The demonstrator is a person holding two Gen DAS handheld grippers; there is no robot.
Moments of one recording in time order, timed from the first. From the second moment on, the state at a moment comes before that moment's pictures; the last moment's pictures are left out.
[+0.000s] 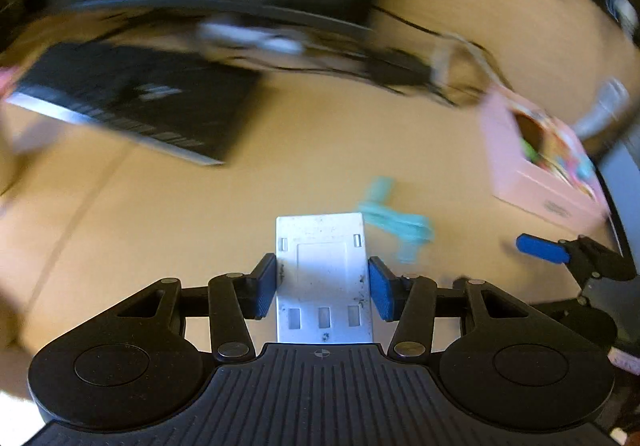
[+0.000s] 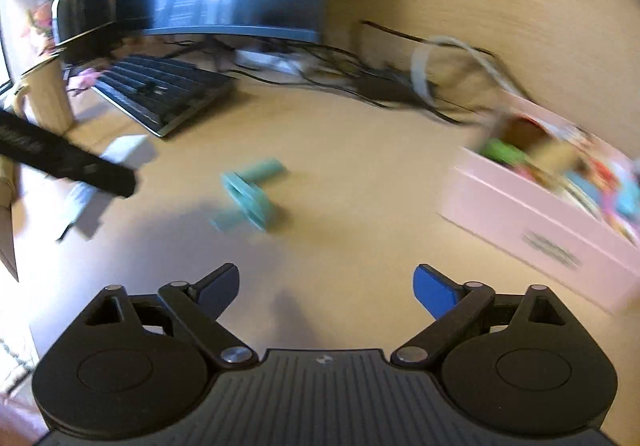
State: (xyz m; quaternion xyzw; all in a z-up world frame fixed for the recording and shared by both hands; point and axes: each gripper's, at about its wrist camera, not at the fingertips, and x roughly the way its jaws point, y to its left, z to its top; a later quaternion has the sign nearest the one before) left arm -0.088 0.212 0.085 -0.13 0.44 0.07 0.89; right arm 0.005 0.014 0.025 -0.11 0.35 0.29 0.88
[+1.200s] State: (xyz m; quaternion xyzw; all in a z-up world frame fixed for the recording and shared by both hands) left arm 0.040 0.034 0.155 -0.04 0.37 -0.27 0.89; right arm -0.056 -0.111 0.119 -0.05 0.35 0.11 0.93
